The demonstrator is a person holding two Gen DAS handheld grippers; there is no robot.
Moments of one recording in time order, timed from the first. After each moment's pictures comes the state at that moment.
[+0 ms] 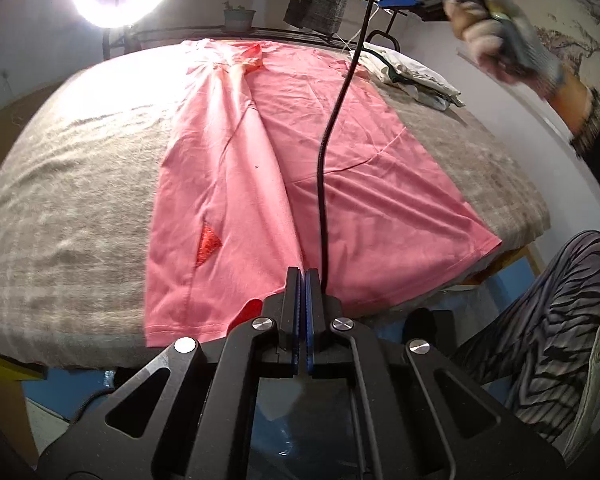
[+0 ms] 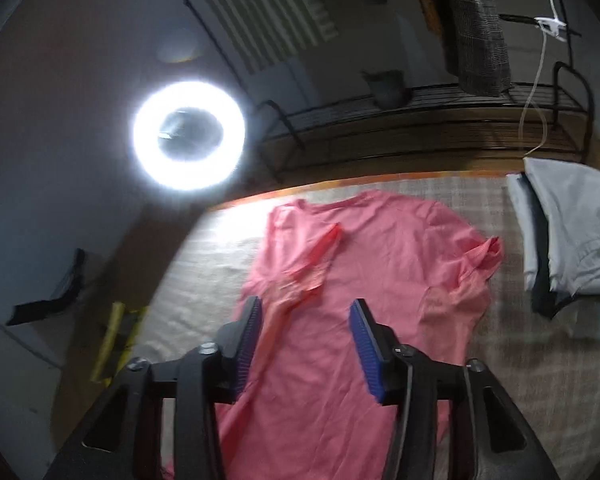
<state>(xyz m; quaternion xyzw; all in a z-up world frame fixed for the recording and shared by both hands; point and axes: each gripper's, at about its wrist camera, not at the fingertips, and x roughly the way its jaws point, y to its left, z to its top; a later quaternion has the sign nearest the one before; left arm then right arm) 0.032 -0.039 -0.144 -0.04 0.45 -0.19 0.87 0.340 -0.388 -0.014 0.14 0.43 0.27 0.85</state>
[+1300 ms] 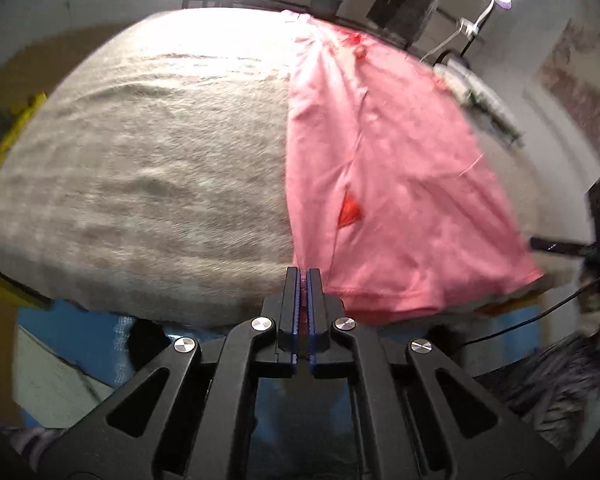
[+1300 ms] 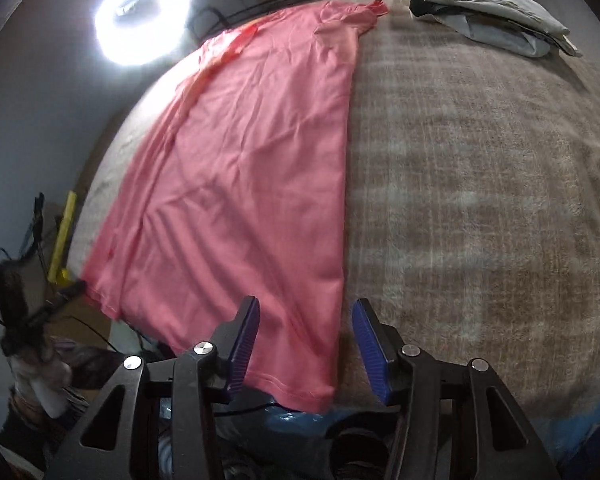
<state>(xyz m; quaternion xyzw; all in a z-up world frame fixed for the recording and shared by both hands) 0.031 0.037 -0.166 -0.11 0.49 -0.08 0.86 0.113 -0.452 -0.166 0.09 0.57 0.18 0.80</state>
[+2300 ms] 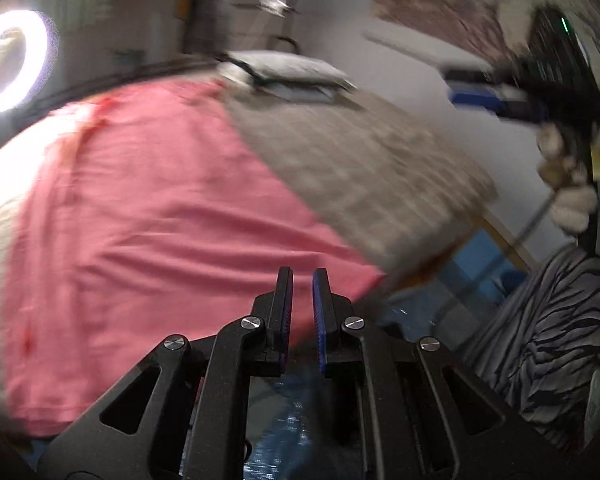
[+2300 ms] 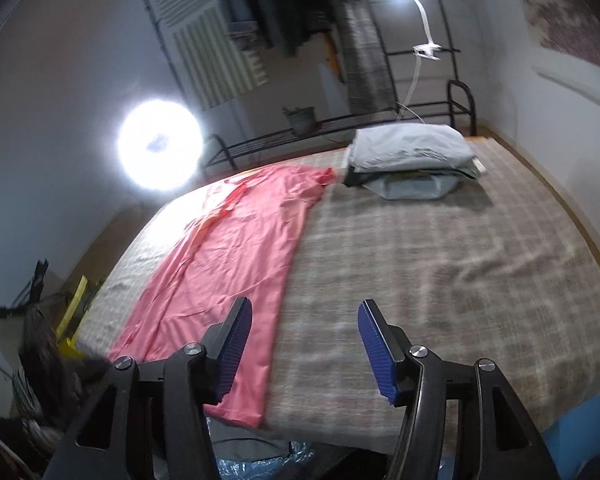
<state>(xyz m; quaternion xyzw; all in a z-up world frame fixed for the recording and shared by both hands) 0.031 -0.231 -0.136 0.04 0.40 -0.32 0.86 0.058 -0.561 -0.045 0.12 0.36 0.13 0.92</state>
